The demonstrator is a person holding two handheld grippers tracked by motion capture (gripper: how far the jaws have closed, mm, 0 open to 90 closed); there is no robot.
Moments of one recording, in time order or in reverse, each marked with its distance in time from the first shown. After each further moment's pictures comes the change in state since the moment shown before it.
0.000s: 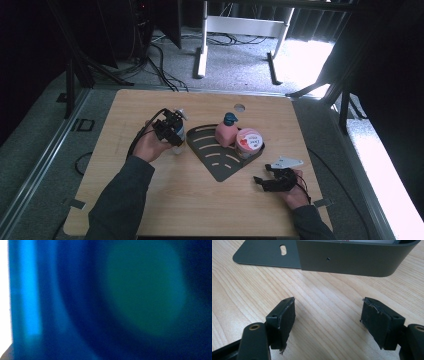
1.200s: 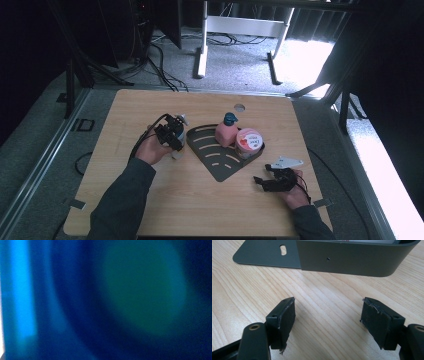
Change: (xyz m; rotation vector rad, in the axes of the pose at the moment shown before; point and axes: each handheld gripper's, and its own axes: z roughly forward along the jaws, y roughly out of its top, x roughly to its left) left arm 0.000 -0.006 0.024 0.062 -0.014 0.008; right arm 0.000 0.000 0.000 0.000 0.000 0.000
